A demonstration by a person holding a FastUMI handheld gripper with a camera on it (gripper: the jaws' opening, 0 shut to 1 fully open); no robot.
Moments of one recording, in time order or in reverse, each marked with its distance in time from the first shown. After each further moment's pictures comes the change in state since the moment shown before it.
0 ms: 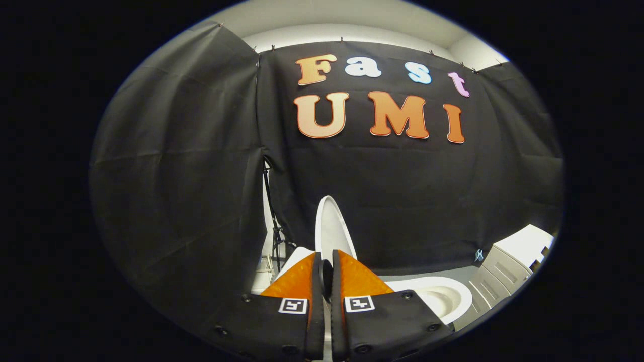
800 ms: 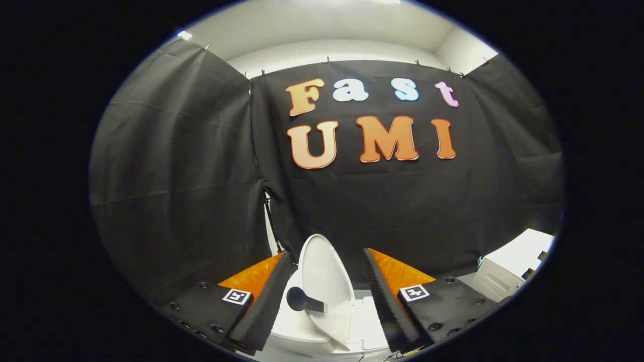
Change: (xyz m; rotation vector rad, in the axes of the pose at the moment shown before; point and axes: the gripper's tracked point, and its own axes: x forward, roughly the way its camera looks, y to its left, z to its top) arm -0.073 -0.064 0.109 0.073 -0.137 0.023
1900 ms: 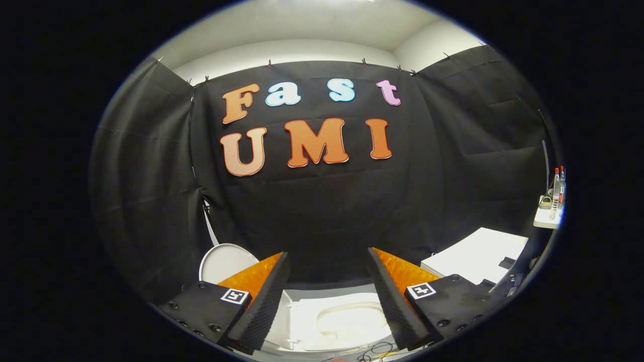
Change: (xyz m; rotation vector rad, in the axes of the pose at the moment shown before) arm -0.029 -0.199 0.045 0.027 0.015 -0.270
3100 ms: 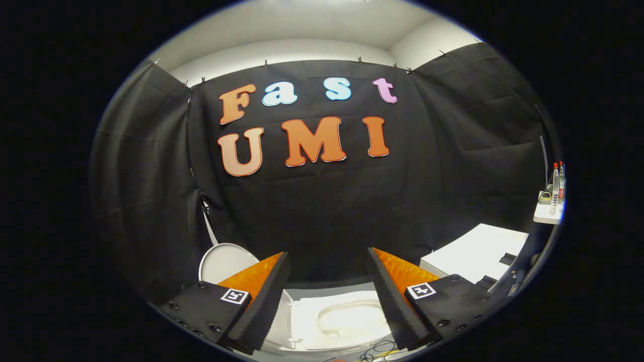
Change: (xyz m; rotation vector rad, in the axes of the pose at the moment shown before) arm -0.002 -0.004 -0.007 0.027 0.012 -0.008
